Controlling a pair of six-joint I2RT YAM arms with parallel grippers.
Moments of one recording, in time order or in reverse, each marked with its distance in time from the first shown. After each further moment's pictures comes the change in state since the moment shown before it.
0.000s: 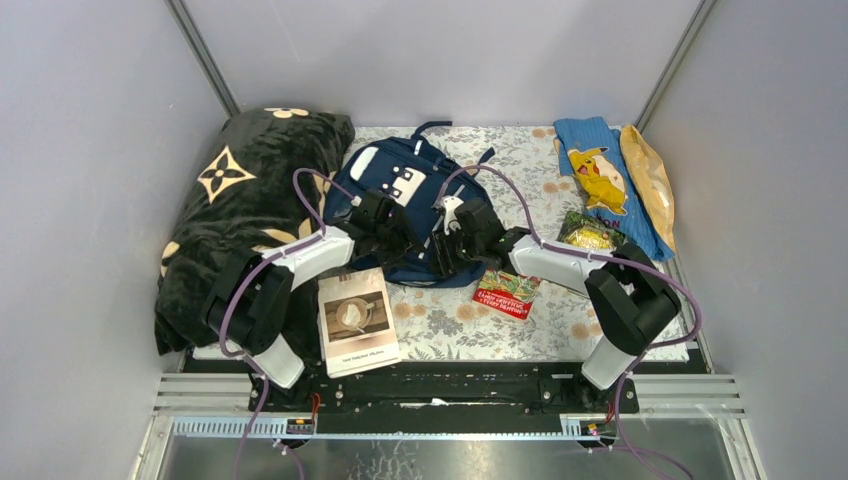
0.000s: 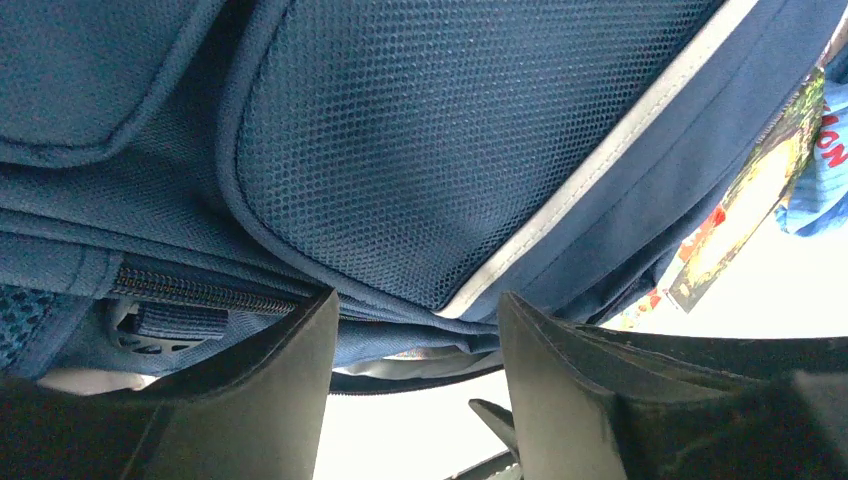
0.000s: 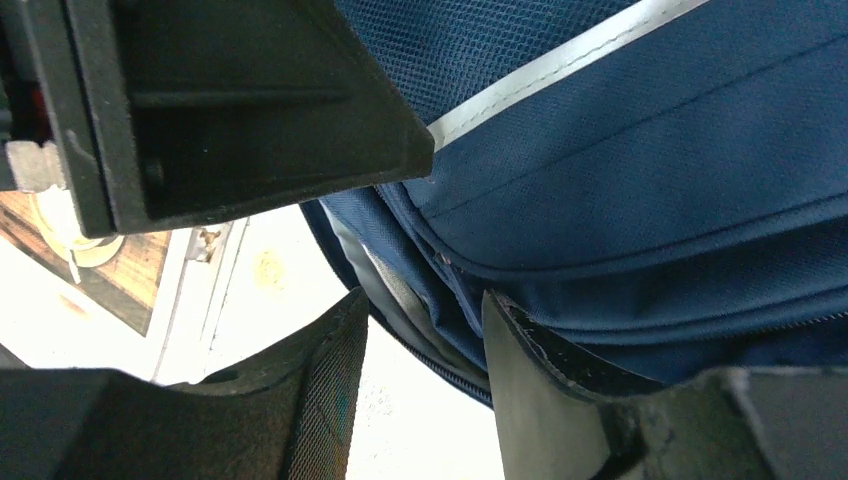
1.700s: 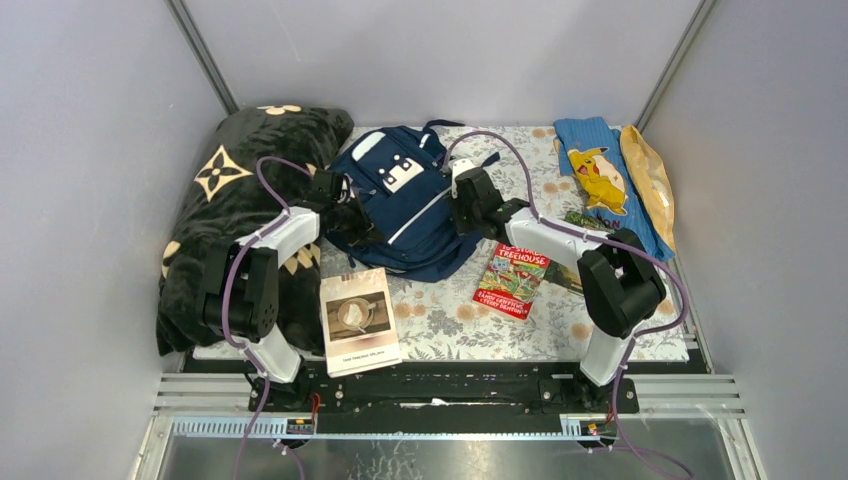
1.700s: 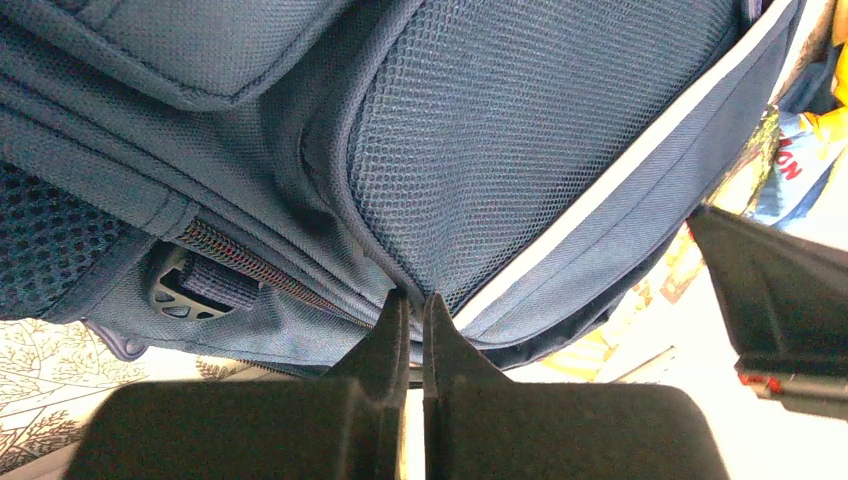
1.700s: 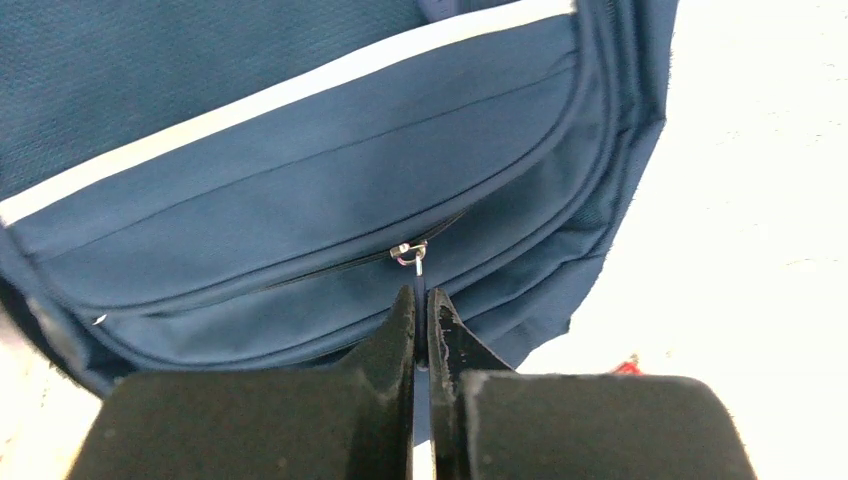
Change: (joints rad) left arm 0.328 0.049 0.079 -0.080 0.239 0.252; right arm -0.066 0.113 0.227 -0.076 0.368 -0.135
